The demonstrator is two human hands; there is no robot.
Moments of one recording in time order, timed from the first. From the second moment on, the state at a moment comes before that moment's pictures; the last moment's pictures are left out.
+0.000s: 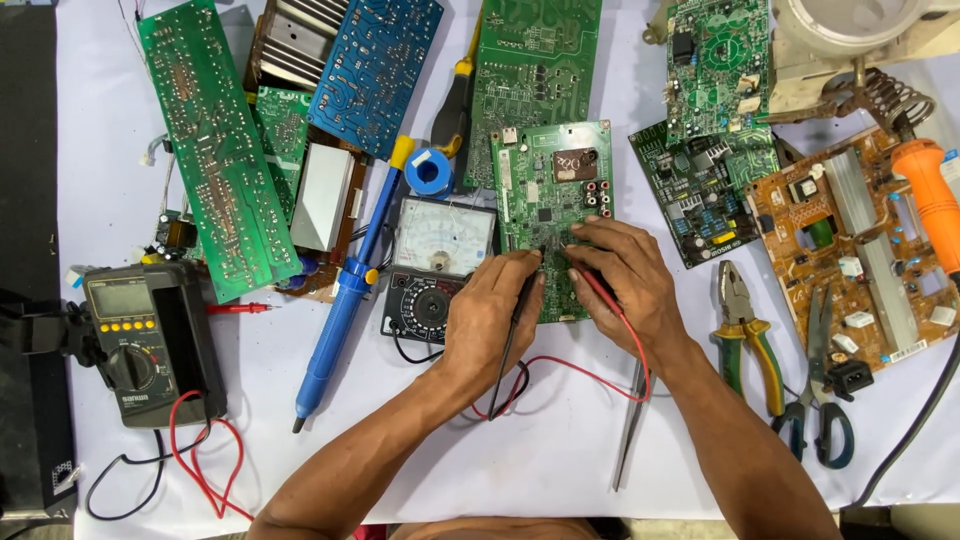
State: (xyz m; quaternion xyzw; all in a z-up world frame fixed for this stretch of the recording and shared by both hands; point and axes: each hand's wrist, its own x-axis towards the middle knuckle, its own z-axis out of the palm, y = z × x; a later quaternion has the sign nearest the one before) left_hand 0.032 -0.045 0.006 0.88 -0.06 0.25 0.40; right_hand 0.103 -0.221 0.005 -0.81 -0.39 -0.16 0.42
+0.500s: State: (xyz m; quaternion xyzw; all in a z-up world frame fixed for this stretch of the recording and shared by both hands) left_hand 0.033 -0.043 0.005 0.87 -0.05 0.23 0.43; right_hand 0.108 -0.223 0.003 -0.80 -0.38 -0.14 0.43
